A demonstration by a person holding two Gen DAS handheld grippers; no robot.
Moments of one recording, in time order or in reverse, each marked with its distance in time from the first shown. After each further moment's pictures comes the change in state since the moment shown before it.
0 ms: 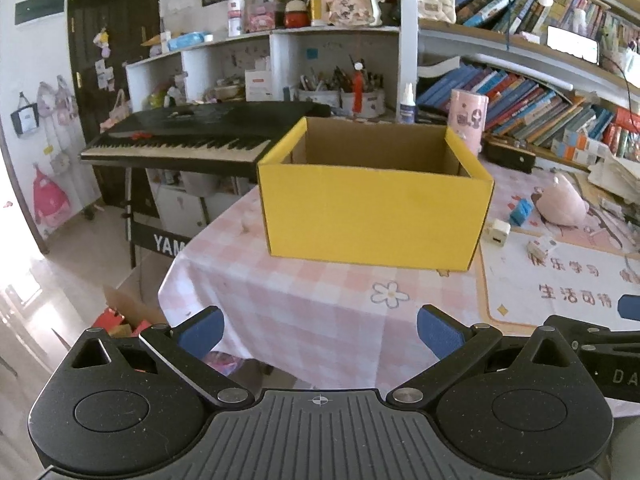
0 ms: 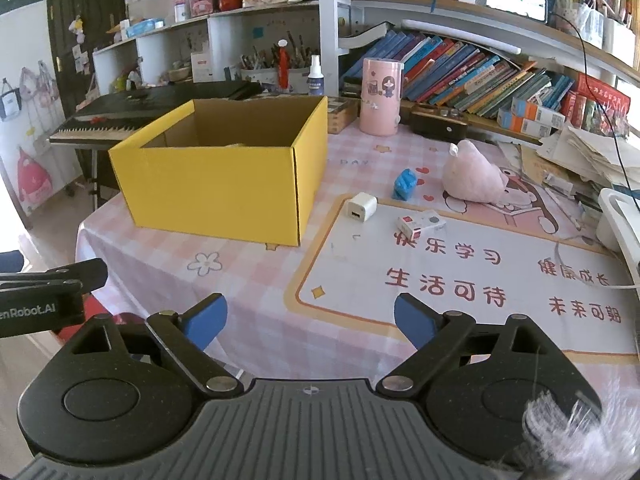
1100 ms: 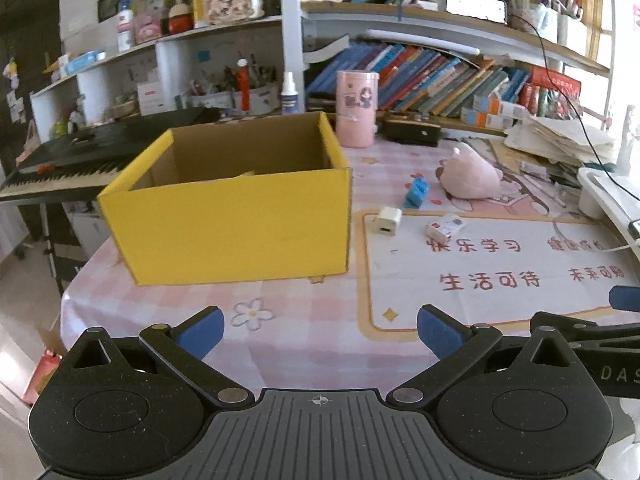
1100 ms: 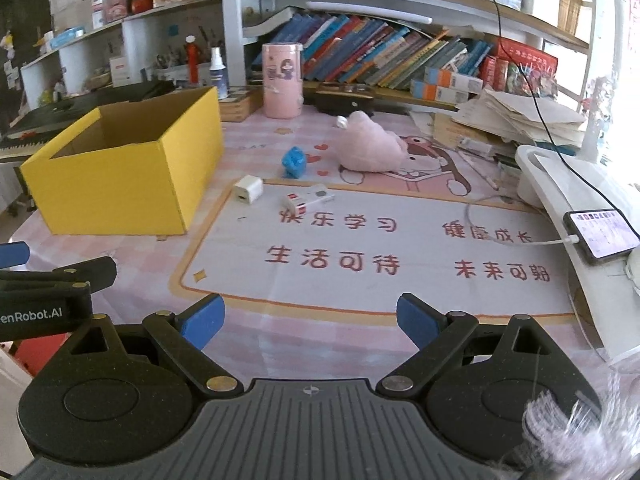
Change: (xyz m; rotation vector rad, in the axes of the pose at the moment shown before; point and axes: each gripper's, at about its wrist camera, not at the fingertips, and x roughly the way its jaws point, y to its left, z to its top) left arm 0.024 -0.090 0.011 0.157 0.015 -0.208; right arm -0.009 -0.076 -0.013 0.117 0.035 -0.177
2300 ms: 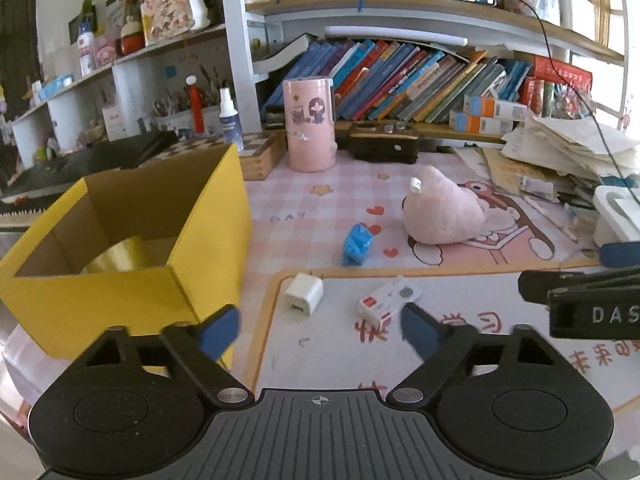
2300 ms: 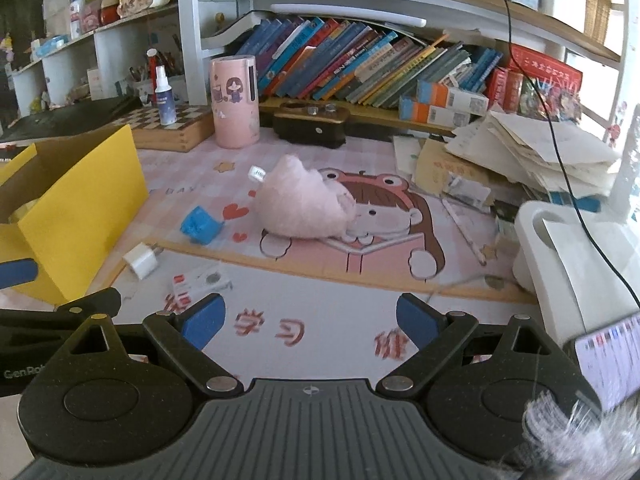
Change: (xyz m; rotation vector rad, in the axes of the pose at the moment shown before) left arm 0.094 -0.109 0.065 0.026 -0.012 0.064; right arm 0.100 -0.116 0.092 -0.056 -0.016 0.060
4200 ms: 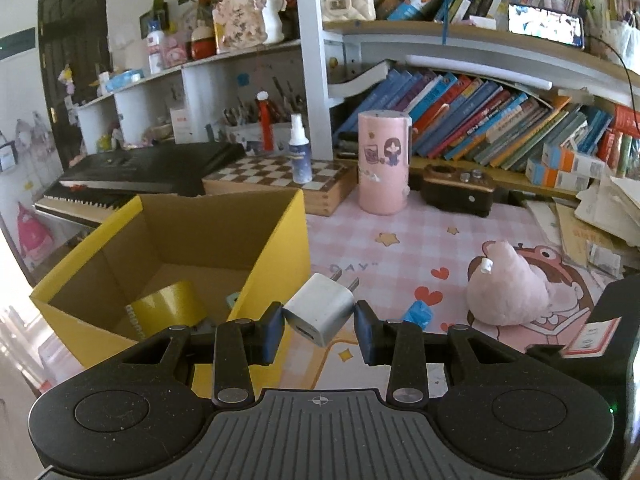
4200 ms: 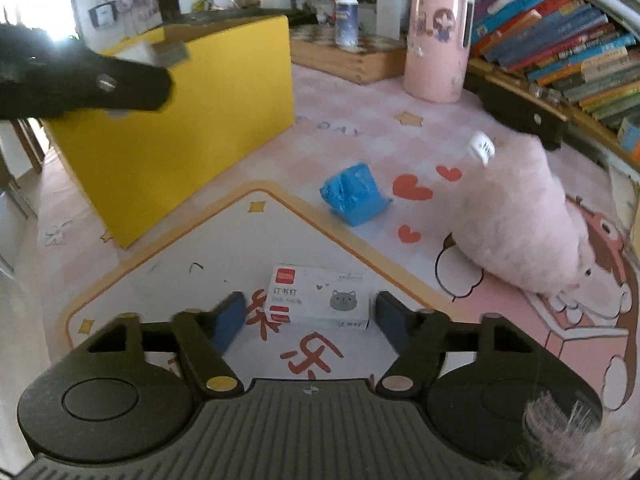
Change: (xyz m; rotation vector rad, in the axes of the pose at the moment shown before) left arm 0.011 0.011 0.051 -0.150 -0.031 0.189; right arm 0.121 0.060 0.012 -0.364 0.141 0.443
